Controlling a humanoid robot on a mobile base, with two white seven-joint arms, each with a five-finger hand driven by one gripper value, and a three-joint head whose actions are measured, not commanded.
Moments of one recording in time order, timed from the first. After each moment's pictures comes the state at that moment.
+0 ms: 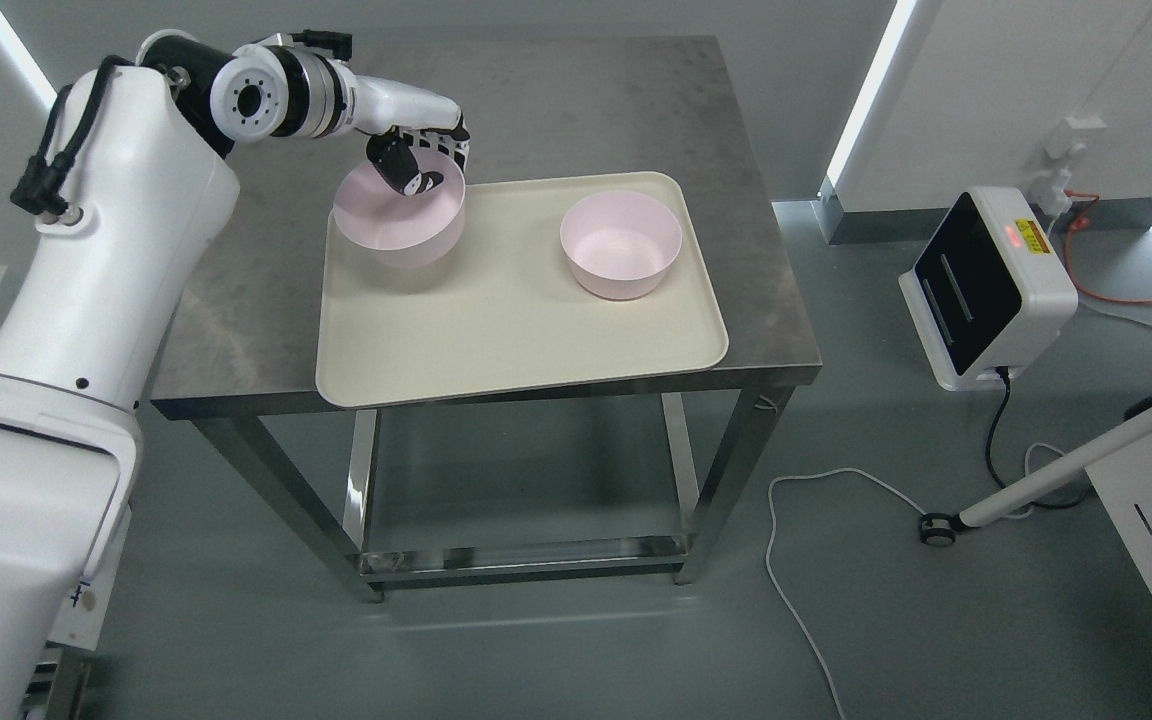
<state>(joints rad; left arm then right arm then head) -1.31 0.21 -0.45 -0.80 -0.81 -0.32 -0.94 0.00 0.00 0.00 0.00 0.05 0.04 0.01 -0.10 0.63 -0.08</state>
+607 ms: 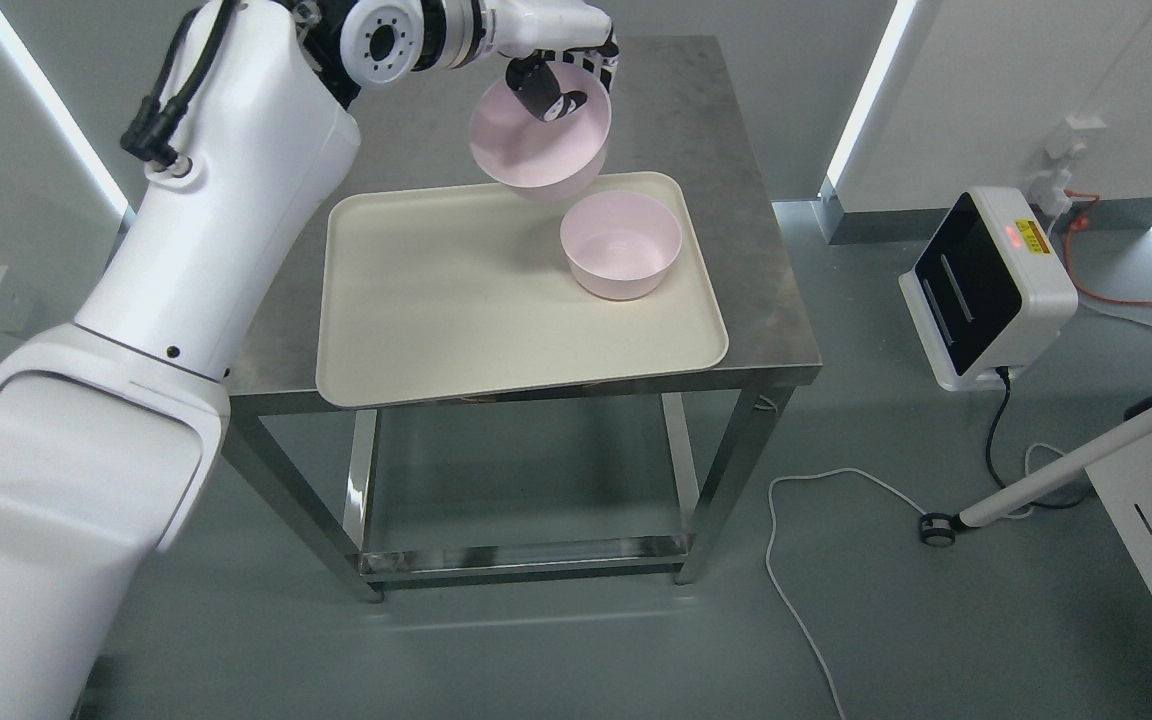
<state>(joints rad) -1.39 0.08 -0.58 -0.87 -0.75 -0.23 -0.75 0.00 0.00 0.00 0.00 0.01 0.04 0.01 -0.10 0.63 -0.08</state>
